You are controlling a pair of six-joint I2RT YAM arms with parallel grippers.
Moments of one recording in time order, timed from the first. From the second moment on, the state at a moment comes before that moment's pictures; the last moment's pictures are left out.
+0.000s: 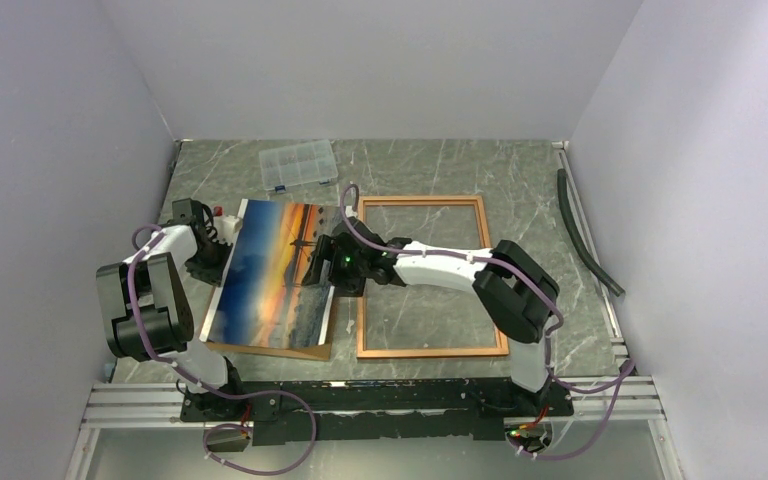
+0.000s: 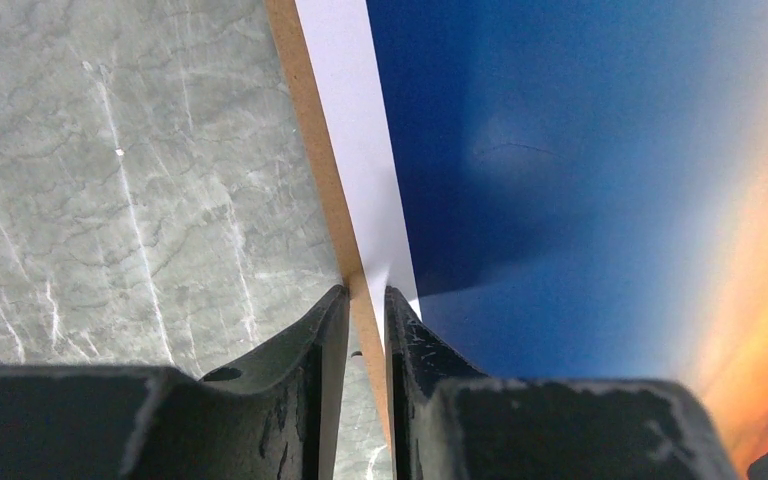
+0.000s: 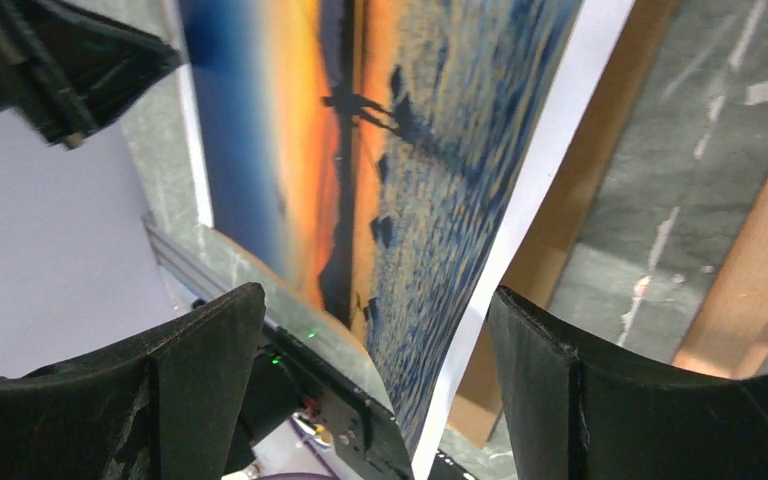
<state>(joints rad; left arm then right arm) 0.25 1.60 0.91 -0.59 0.05 0.51 0.96 1.92 1.27 -0.16 -0.14 1.13</state>
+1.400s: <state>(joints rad) 0.51 1.65 1.36 -0.96 0.32 0.51 0.96 1.51 1.48 -0.51 0.14 0.73</state>
